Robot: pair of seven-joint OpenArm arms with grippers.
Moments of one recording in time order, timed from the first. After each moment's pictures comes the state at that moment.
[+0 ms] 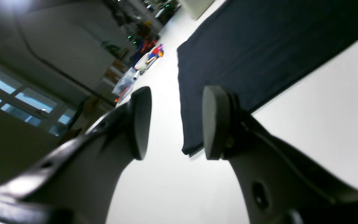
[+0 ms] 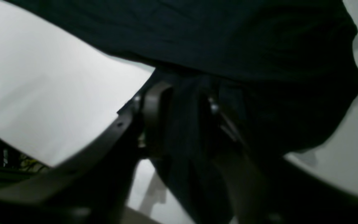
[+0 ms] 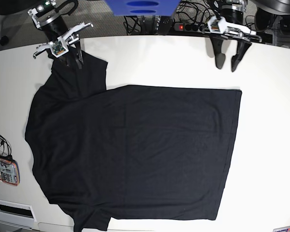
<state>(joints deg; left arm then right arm) 45.8 -0.1 -19.1 91.7 35.1 11.3 -51.4 -51.7 22.1 7.3 110.7 5.1 17.1 8.7</state>
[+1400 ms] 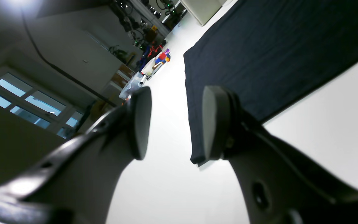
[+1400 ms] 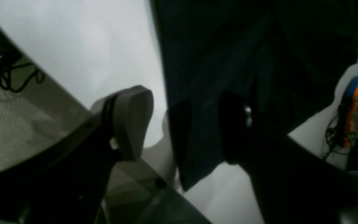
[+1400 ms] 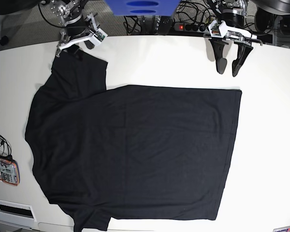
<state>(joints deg) 44.1 -0.4 -19.2 91.7 35.1 11.4 -51.4 -48.3 12.5 -1.7 111.5 -44.9 20.4 -16.0</state>
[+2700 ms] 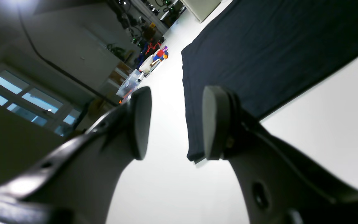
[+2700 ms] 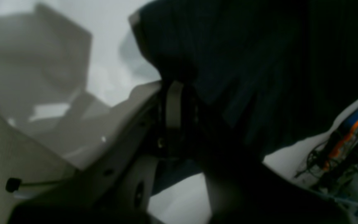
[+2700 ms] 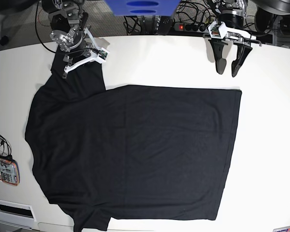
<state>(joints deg) 43.1 -0.4 -19.2 90.4 35.1 11.4 -48.9 -34.1 14.5 -4.5 110.7 -44.5 43.3 -33.4</state>
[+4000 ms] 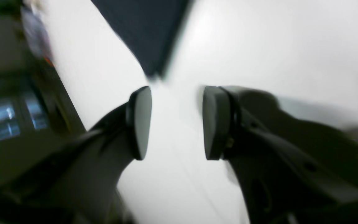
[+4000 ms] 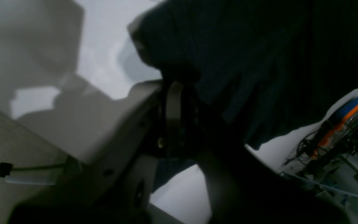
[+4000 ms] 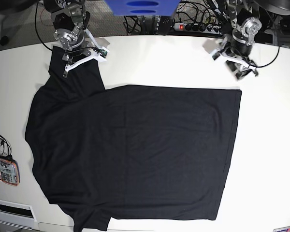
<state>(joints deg) 36.7 -6.5 -15.8 101.5 67.0 -22.9 1.6 -34.2 14.5 -7.4 110.8 -46.6 42.9 -36.6</state>
